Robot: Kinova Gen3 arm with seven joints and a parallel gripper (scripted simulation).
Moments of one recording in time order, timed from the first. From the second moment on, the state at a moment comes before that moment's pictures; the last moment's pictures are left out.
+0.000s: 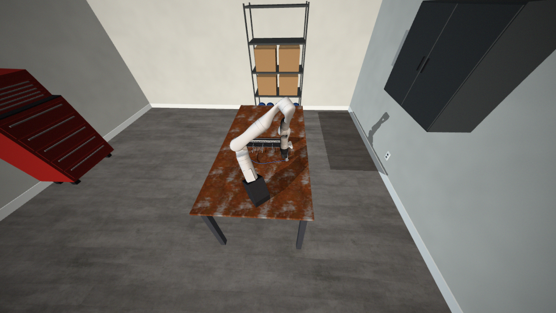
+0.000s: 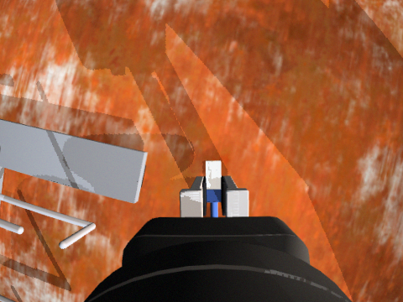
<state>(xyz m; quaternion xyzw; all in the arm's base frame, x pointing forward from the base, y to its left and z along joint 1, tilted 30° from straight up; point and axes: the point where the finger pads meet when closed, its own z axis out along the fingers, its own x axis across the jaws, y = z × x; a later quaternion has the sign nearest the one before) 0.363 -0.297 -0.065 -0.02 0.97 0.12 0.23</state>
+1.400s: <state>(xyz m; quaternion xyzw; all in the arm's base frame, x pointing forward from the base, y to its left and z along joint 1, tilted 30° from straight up) 0.361 -0.297 -0.061 -0.02 0.97 0.12 0.23</state>
